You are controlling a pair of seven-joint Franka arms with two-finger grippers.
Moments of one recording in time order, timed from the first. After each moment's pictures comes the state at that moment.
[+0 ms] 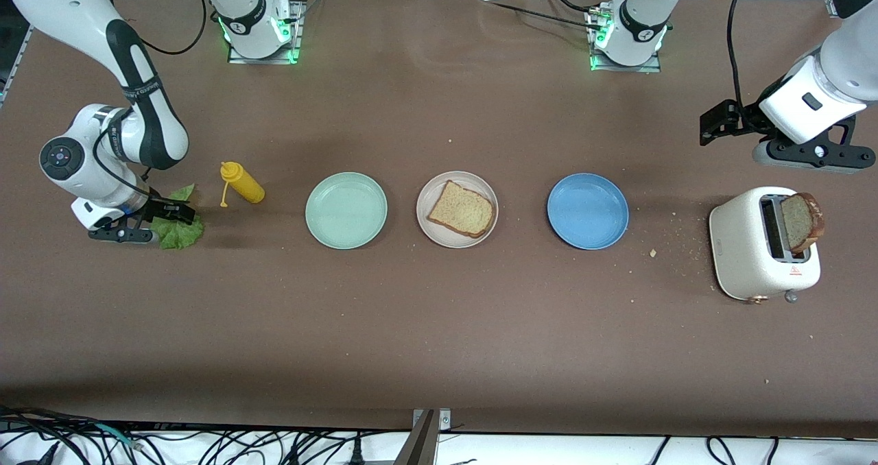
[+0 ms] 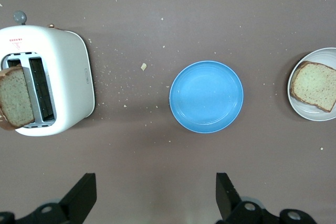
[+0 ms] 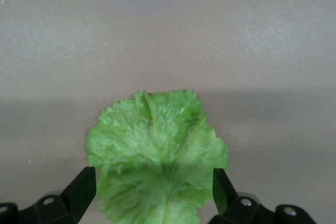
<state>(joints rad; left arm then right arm) 0.05 0.04 -0.16 -1.60 0.00 1.52 -0.01 0.04 0.43 -0.22 -2.15 -0.02 2.60 -0.12</state>
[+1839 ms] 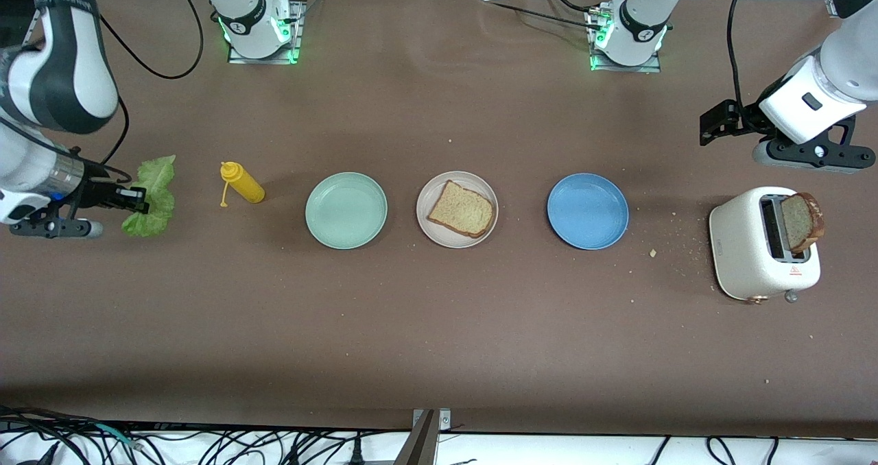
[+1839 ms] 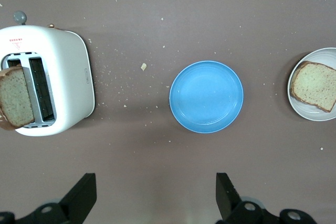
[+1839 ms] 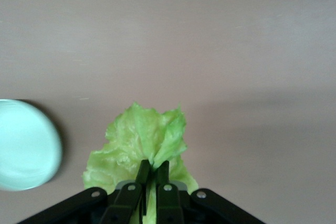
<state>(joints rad) 0.05 0.04 -0.16 -1.60 0.00 1.52 -0.01 0.05 0.17 -0.10 -1.78 0.10 1.91 -0.02</state>
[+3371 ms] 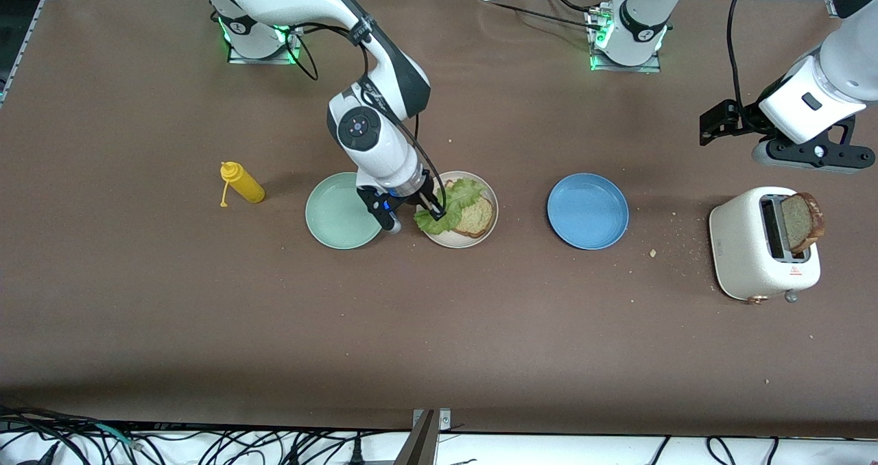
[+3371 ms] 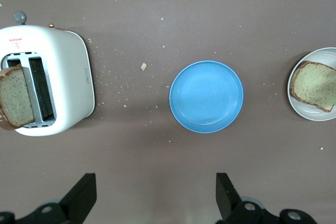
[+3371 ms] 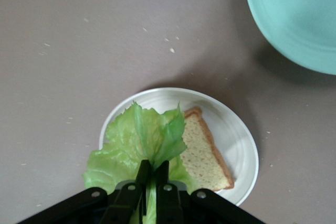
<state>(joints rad) 0.05 0.04 -0.16 -1.60 0.00 1.52 -0.01 0.65 0.67 0.07 -1.57 0.26 2.44 1.44</state>
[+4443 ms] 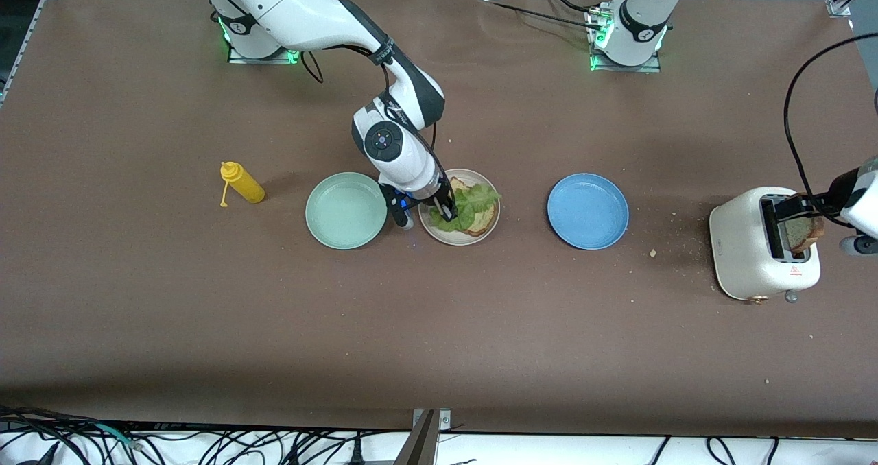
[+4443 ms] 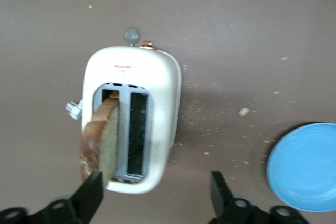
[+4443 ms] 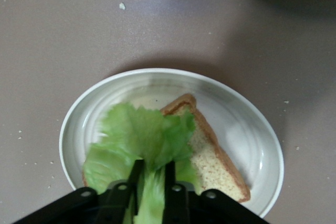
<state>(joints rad) 0.32 0.31 -0.15 -1.61 0.16 1.81 0.05 0.66 0.77 0.13 -1.56 0.26 2.55 1.63</state>
